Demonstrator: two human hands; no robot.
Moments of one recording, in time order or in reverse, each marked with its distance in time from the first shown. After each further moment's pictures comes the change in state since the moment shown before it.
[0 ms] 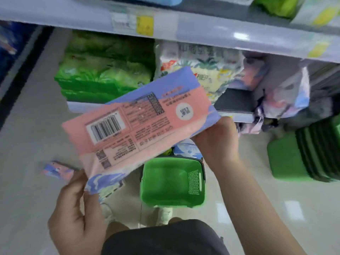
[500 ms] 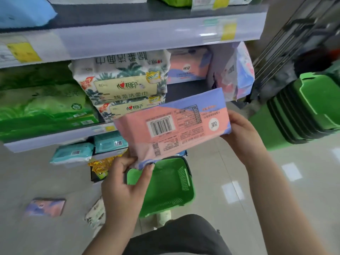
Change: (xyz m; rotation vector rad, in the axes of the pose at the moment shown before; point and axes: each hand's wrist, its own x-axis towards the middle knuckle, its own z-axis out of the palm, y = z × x) left_hand -0.025 0.081 0.157 0.027 -0.515 0.207; right_hand -0.012 -0.013 -0.199 -0.151 0.344 0.025
